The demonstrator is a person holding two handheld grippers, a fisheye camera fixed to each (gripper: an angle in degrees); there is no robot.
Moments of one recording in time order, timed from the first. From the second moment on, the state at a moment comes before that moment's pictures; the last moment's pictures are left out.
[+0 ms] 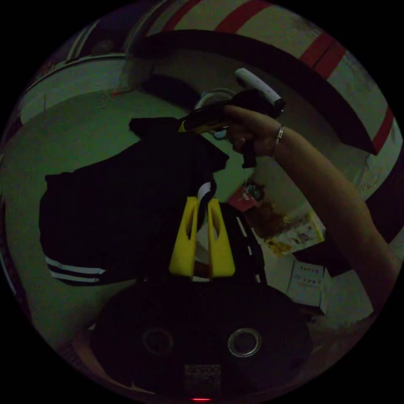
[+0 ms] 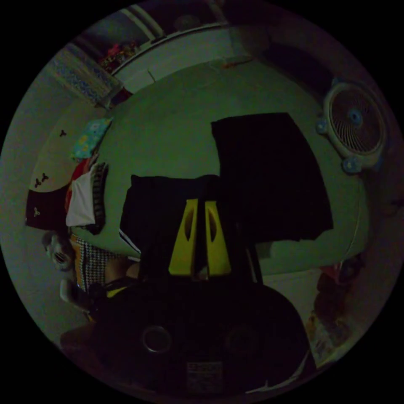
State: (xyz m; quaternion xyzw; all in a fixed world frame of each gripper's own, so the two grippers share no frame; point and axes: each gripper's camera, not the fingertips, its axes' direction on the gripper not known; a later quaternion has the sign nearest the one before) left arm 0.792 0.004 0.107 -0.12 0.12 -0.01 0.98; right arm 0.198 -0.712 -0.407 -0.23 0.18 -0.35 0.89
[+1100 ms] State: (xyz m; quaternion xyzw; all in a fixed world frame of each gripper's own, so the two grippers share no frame) left arm 0.439 0.116 -0.044 -0.18 -0.02 -0.27 0.95; right arm 0.036 -0.480 -0.143 -0.27 0.18 -0.43 0.84
